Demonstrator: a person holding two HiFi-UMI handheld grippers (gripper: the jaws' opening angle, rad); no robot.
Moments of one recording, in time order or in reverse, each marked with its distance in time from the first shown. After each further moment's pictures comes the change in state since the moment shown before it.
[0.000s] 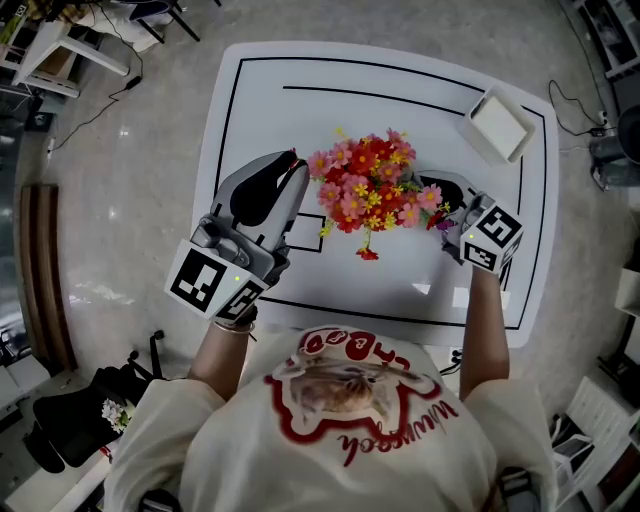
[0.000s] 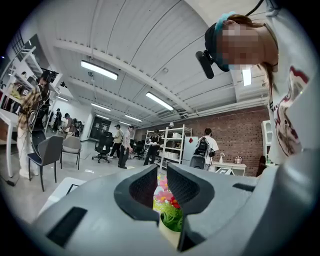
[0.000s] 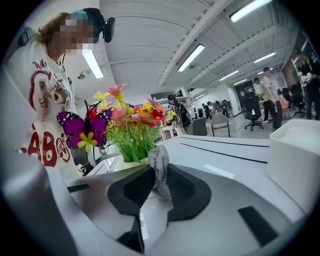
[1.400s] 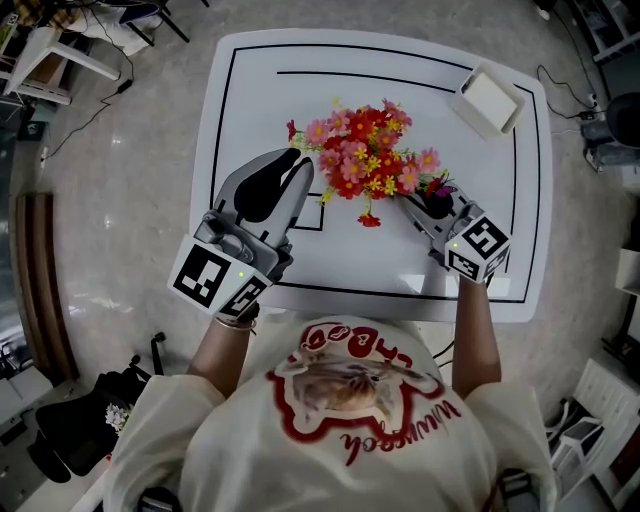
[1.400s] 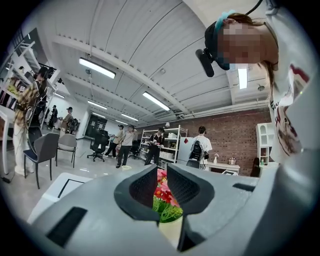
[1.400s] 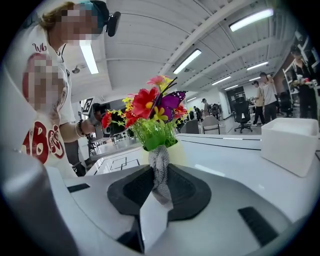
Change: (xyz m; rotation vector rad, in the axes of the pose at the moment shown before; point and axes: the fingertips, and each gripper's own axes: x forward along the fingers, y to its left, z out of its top) left arm -0.023 -0.027 -0.007 -0.011 0.002 -0.055; right arm -0.009 0.048 -0.022 0.002 -0.011 -0.126
